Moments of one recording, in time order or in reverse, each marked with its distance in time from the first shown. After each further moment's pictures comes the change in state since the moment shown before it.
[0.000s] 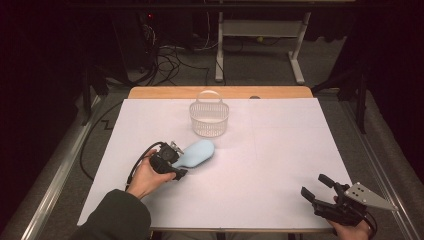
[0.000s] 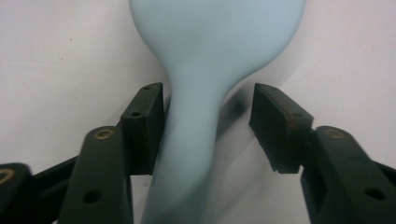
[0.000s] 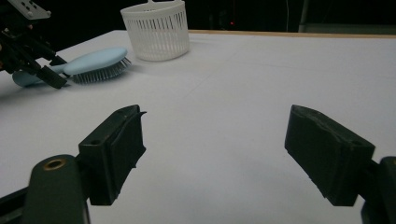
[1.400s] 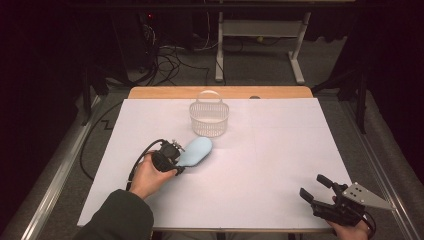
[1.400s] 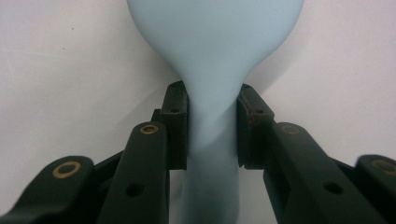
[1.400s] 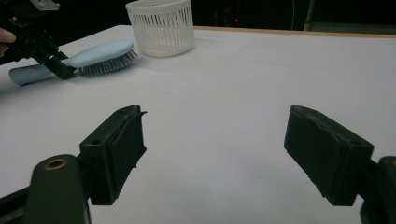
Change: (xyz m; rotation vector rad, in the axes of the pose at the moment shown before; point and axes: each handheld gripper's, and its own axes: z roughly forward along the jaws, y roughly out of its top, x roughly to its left) left arm 0.001 0.008 -0.003 0.059 -0.003 -0.039; right arm 0.002 0.000 0.002 0.014 0.015 -0.019
